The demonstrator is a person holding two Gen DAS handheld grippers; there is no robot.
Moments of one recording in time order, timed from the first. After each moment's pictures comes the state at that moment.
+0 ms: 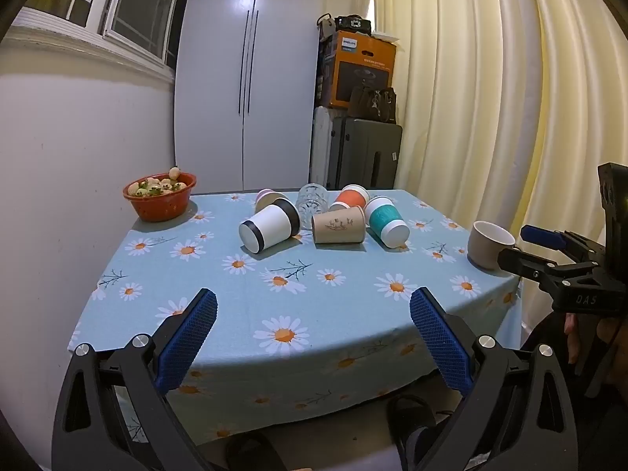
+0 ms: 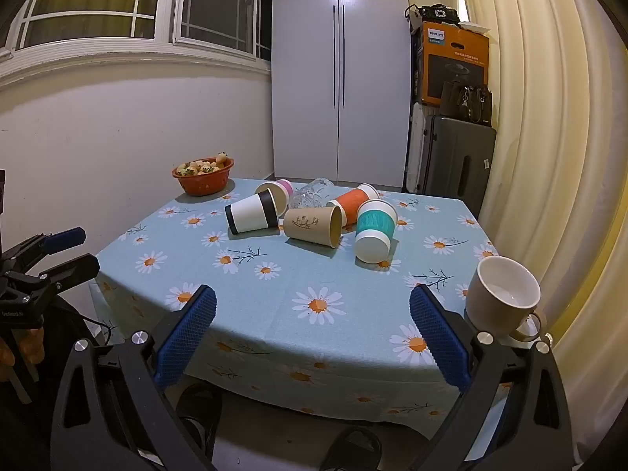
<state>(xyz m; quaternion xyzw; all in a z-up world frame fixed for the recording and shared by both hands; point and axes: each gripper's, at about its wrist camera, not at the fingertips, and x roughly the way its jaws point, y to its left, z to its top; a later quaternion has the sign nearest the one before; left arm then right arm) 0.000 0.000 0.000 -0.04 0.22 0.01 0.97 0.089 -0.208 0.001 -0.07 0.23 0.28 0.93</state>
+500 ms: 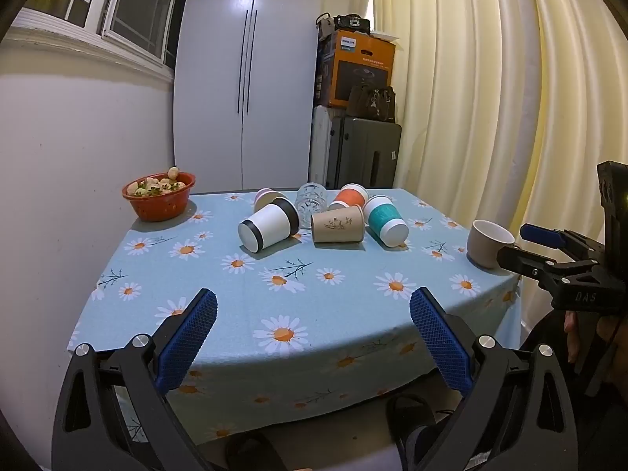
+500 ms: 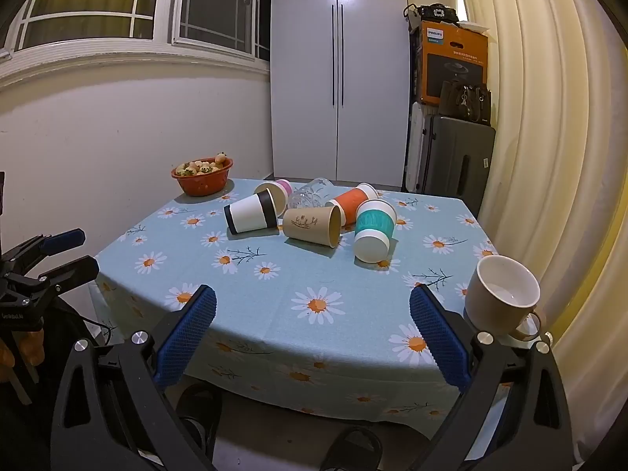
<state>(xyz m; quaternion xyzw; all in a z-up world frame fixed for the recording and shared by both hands) 0.000 0.000 0.000 -0.04 0.22 0.01 0.97 0.089 -0.207 0.001 -0.07 0.23 0.28 0.93</state>
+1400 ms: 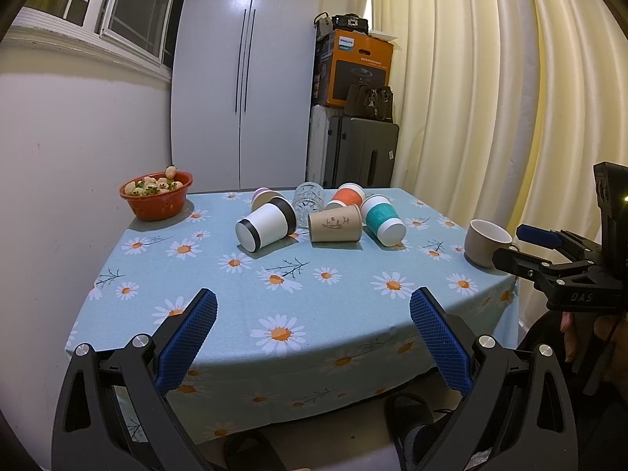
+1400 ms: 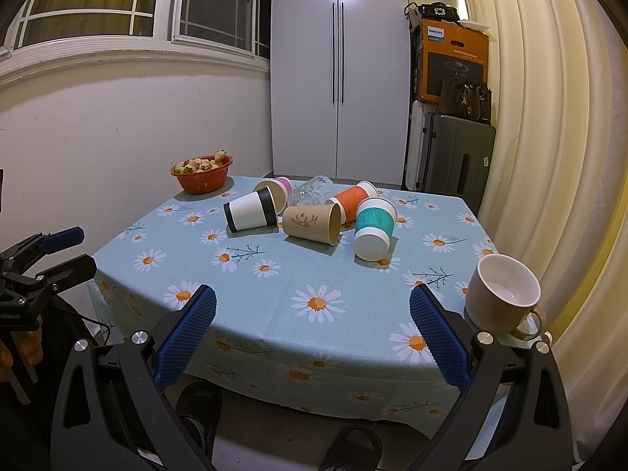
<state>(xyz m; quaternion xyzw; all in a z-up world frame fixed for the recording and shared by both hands) -0.008 -0.008 -0.002 -0.04 0.22 0.01 0.97 0.090 -0.207 -0.001 -0.07 0.24 0.28 0.93</state>
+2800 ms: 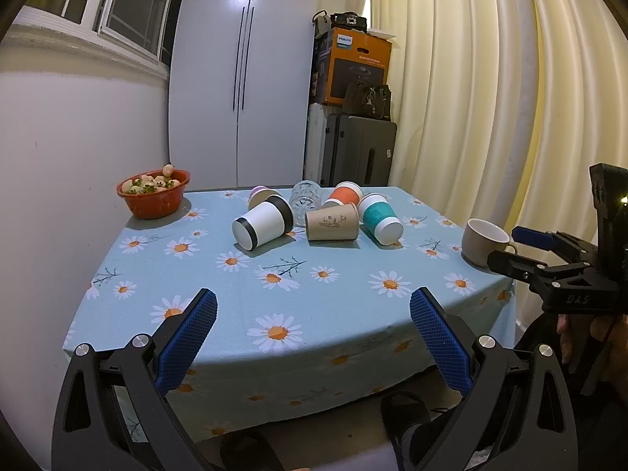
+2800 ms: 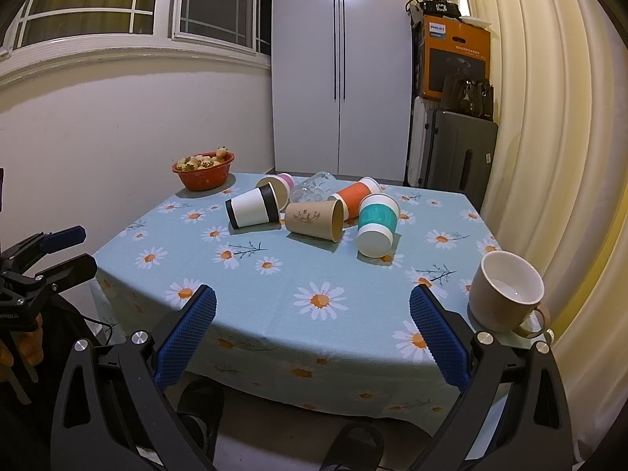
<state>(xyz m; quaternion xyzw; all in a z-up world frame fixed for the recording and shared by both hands) 0.000 -0.008 -0.002 -0.04 0.23 0.00 0.97 0.094 -0.209 -0.007 -0.07 0.24 0.28 0.92</state>
